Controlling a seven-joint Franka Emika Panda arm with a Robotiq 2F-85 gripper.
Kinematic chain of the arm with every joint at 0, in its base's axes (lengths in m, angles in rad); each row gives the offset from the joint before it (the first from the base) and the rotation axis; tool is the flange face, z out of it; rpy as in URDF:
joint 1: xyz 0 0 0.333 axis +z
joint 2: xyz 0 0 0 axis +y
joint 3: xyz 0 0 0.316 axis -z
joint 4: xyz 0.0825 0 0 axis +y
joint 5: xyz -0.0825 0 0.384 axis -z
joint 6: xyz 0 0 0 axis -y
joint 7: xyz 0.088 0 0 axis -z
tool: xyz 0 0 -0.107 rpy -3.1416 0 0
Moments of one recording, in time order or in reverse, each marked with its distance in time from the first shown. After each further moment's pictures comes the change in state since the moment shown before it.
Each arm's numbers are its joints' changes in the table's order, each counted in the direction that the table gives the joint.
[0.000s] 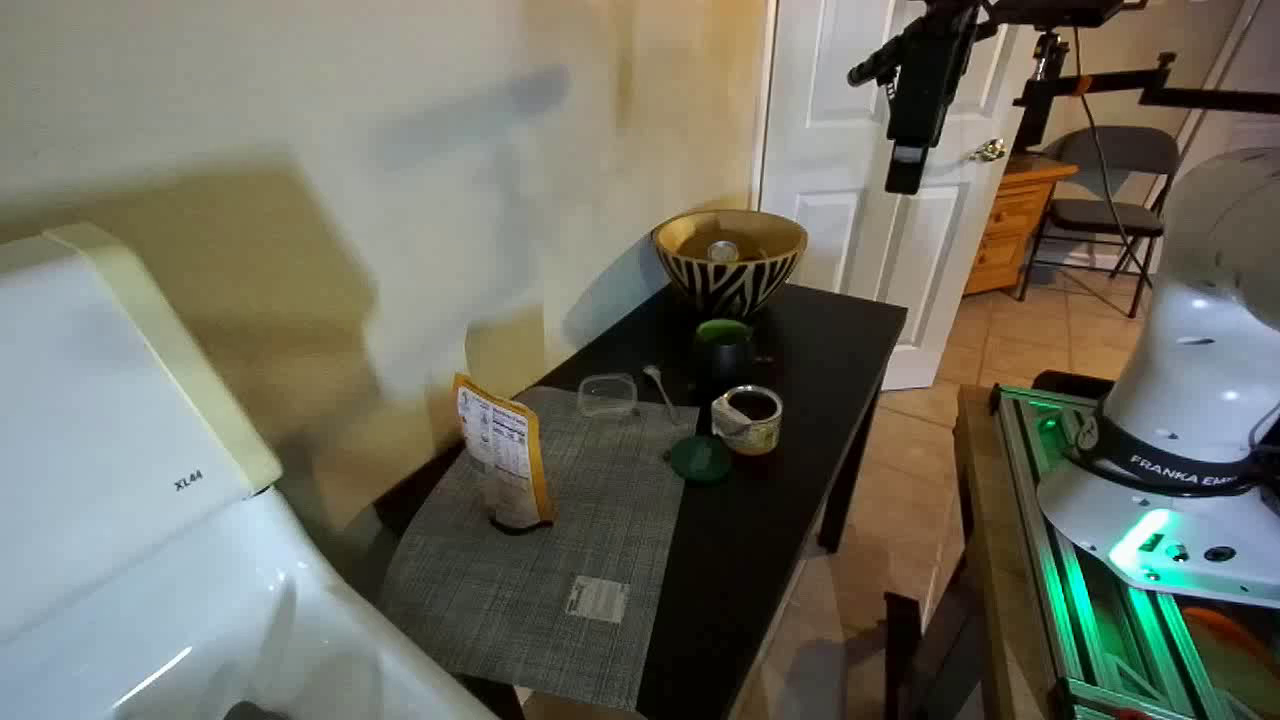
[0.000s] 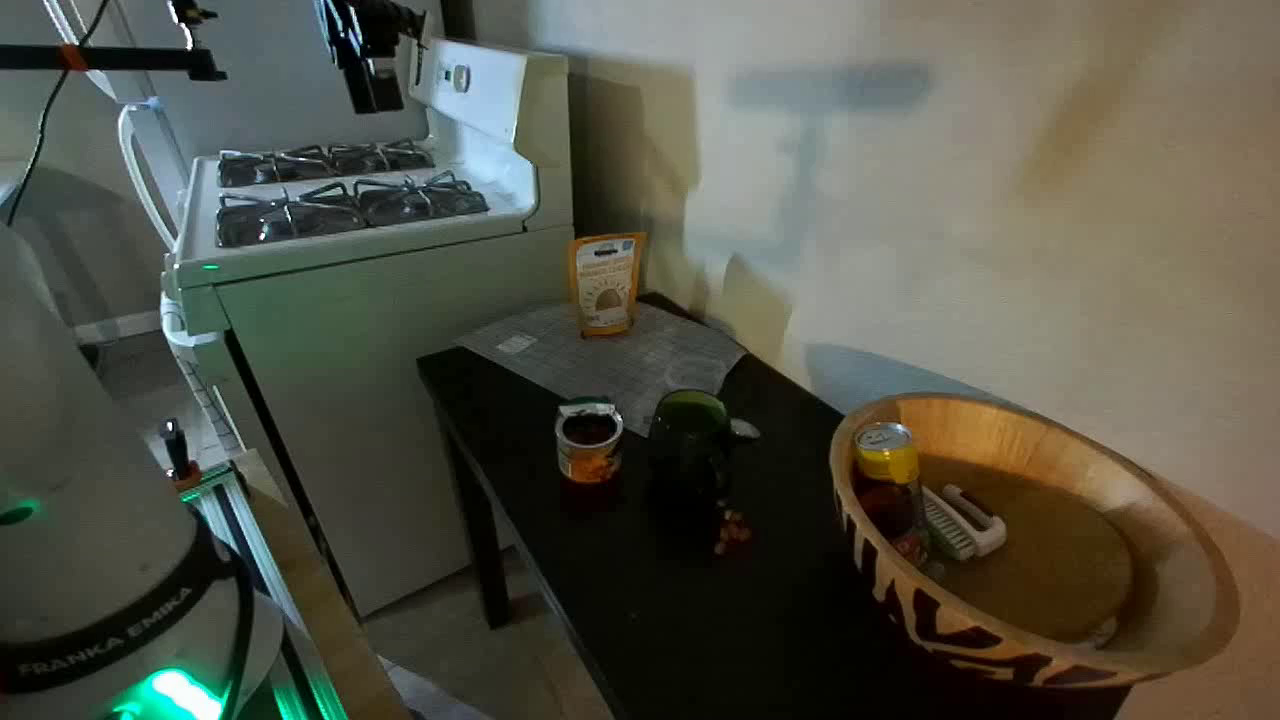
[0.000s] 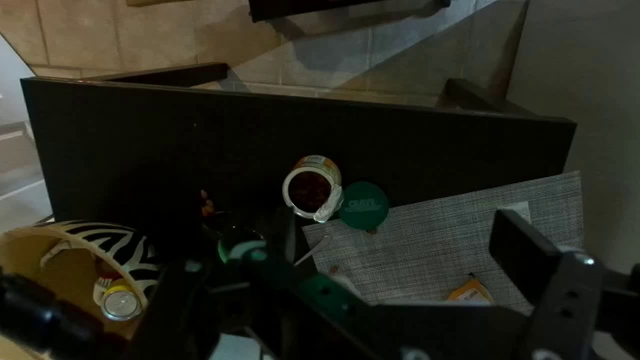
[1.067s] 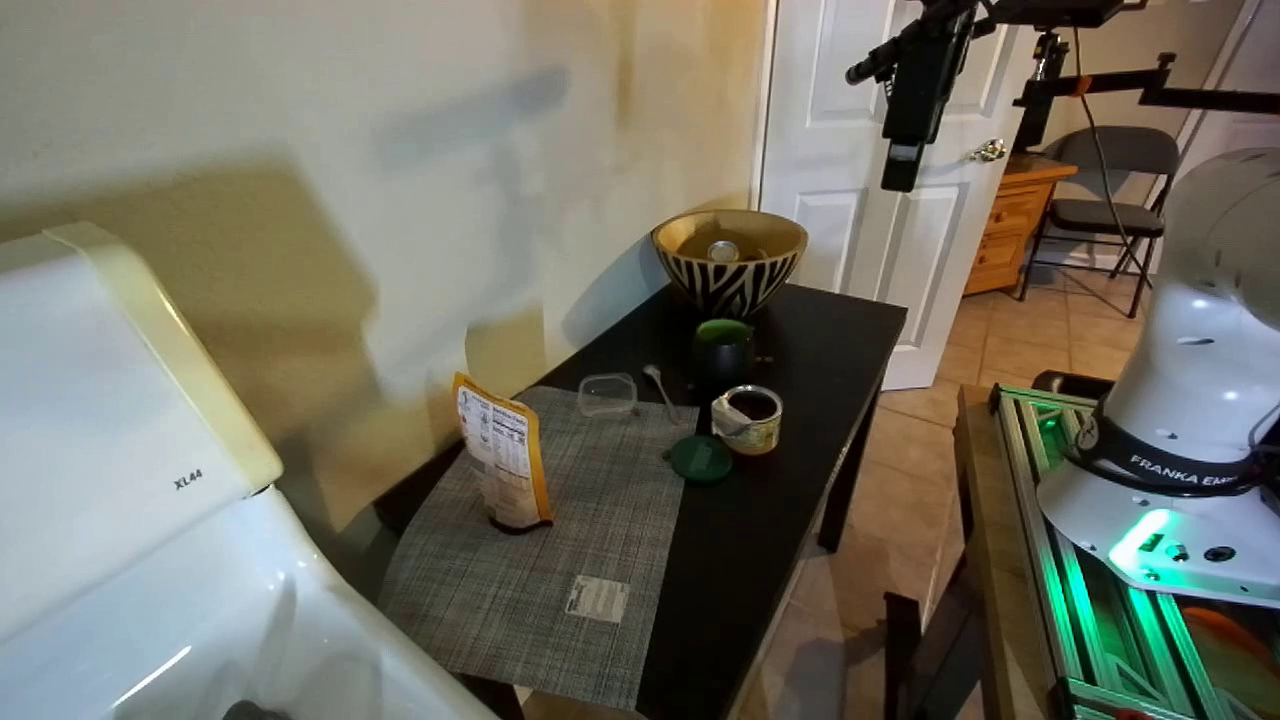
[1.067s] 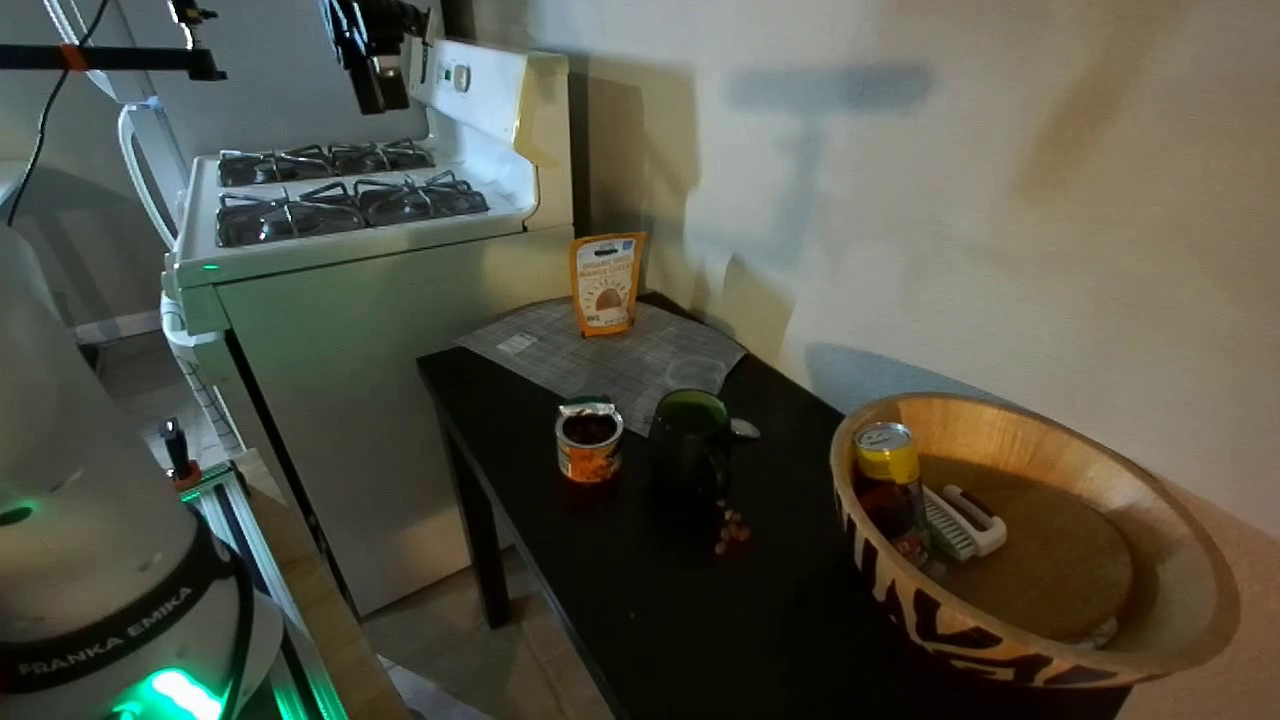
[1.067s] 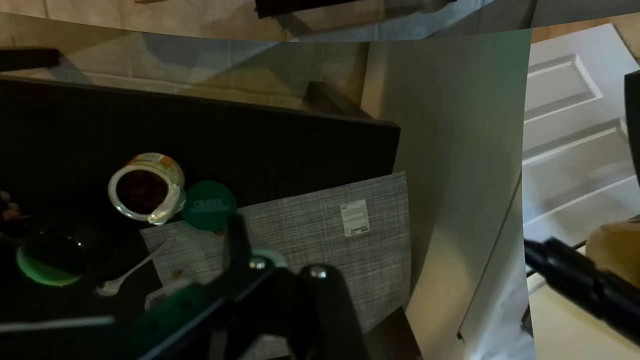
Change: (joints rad) arm -0.004 0.000 0.002 0.003 0.022 0.007 0.004
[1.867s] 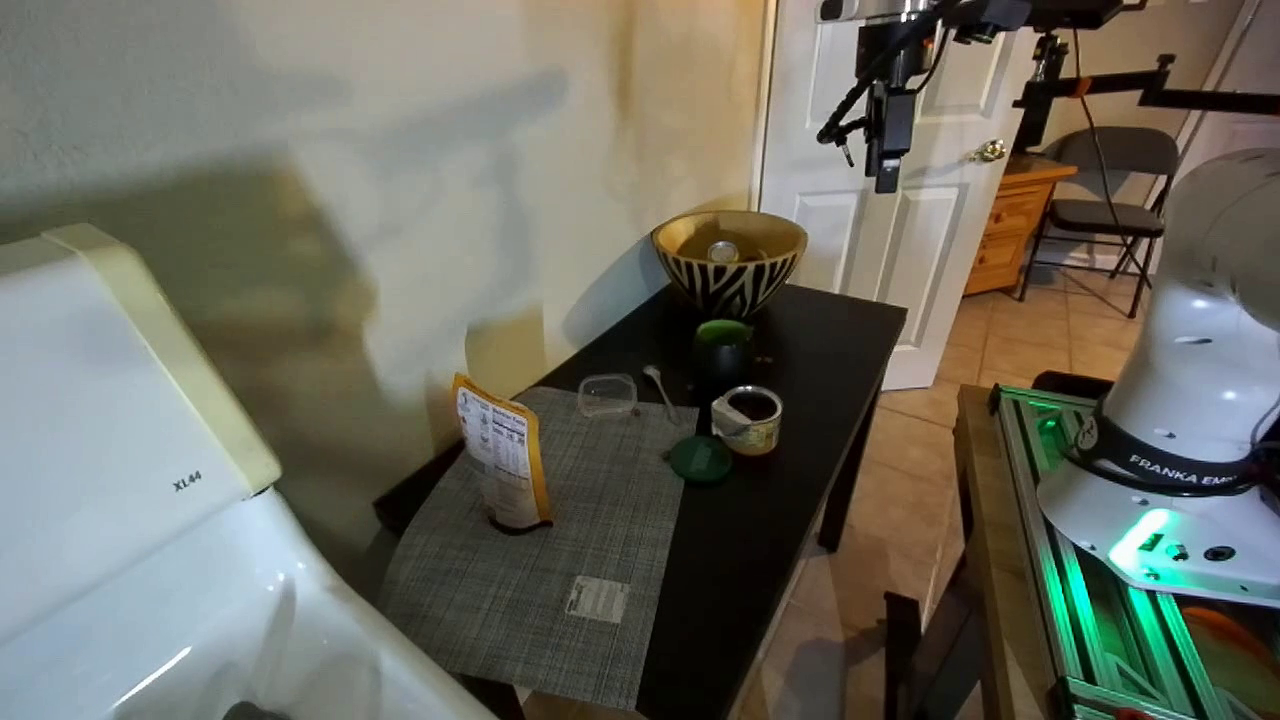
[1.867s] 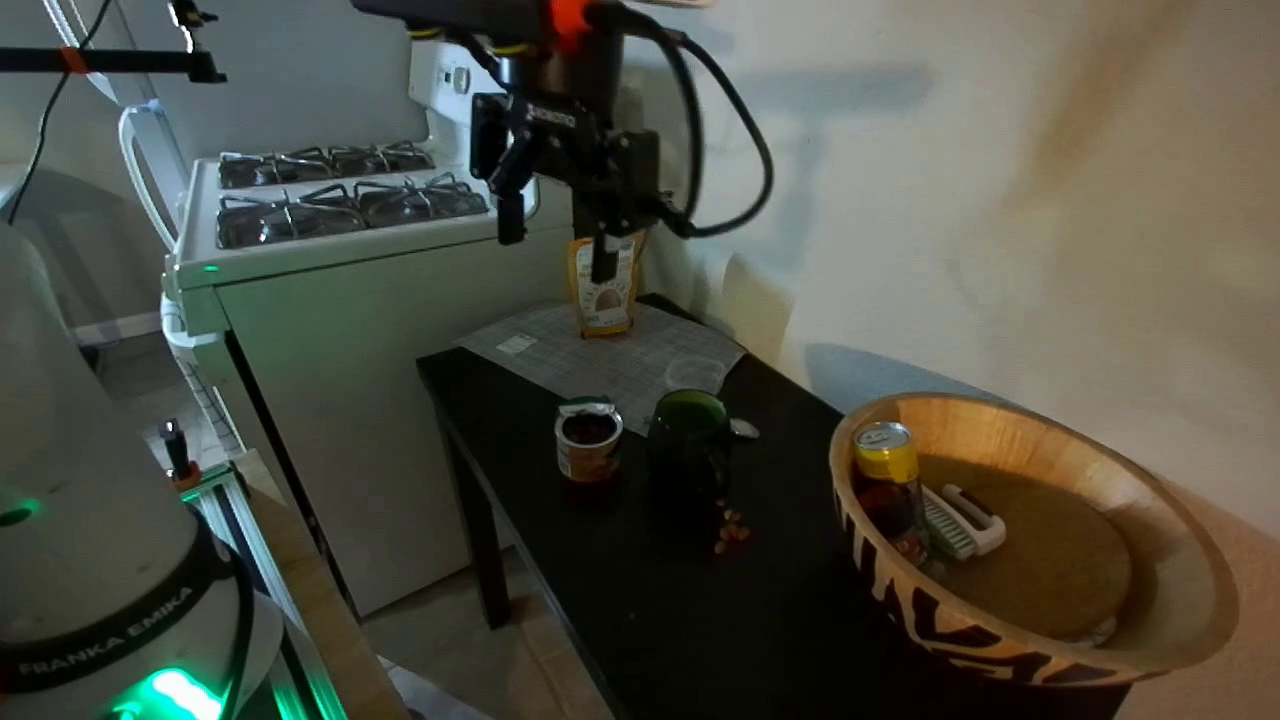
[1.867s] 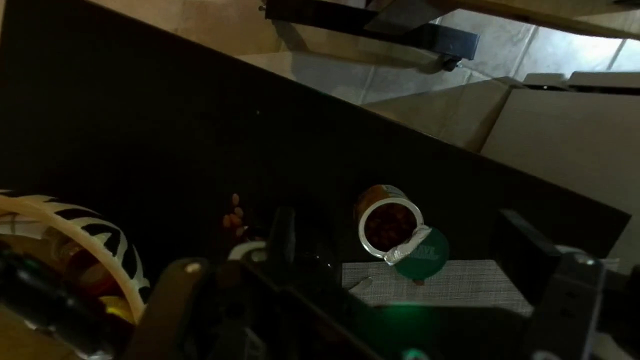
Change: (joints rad) arm -0.013 0.116 0.631 0.091 0.207 0.154 -0.769
